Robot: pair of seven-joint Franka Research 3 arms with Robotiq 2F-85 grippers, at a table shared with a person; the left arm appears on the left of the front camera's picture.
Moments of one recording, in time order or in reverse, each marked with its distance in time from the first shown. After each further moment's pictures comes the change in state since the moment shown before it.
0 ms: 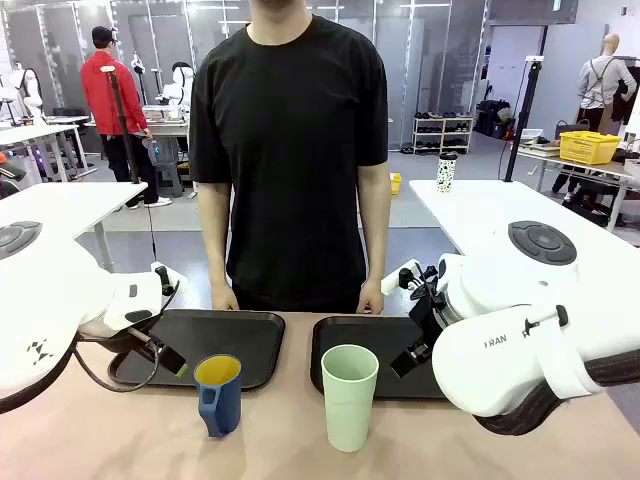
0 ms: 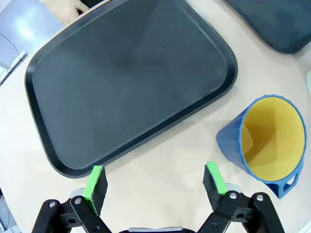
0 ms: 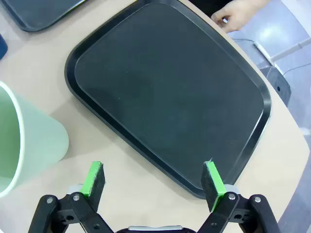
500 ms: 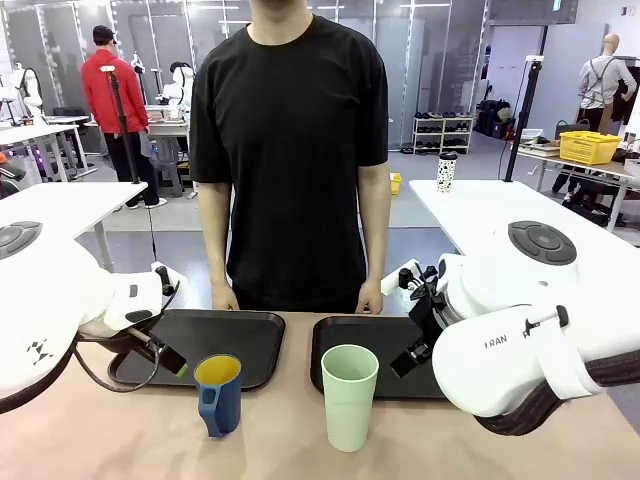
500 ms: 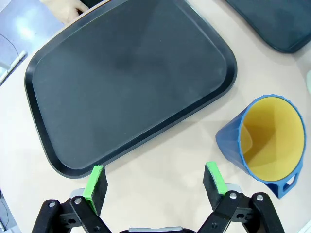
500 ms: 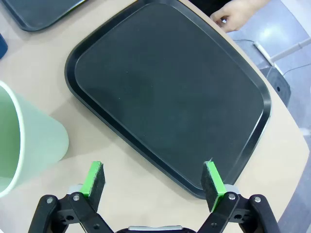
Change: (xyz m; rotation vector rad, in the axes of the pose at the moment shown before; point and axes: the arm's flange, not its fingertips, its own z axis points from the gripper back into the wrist) left arm 0.000 -0.001 0.000 0.000 0.000 -0.002; right arm 0.000 0.000 0.000 -0.001 0.000 0.003
